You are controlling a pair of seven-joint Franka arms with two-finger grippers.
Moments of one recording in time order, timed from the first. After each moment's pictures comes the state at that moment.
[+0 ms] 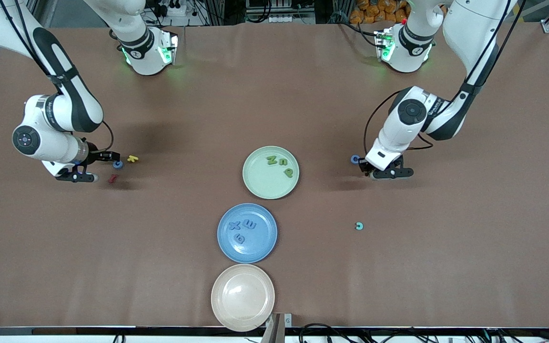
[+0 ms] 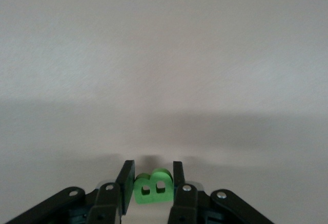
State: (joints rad) left arm -0.04 0.36 -0.33 -2.32 0.34 2.78 -0.74; right arm -0.44 0.31 0.27 -2.31 -0.18 2.35 0.04
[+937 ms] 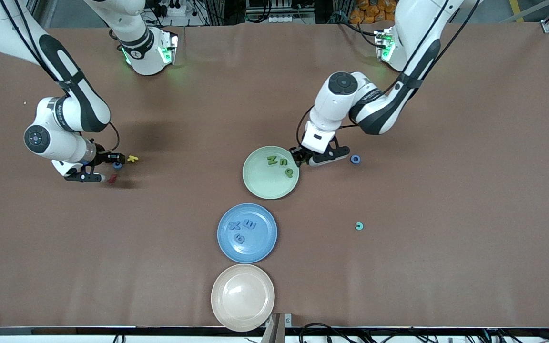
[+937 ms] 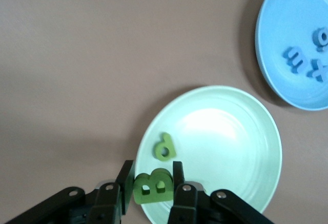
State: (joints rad) left arm -0.30 0.46 -0.44 -2.07 0.34 2.77 -1.38; right arm -0.45 0.36 0.28 -2.34 -0.18 2.46 0.04
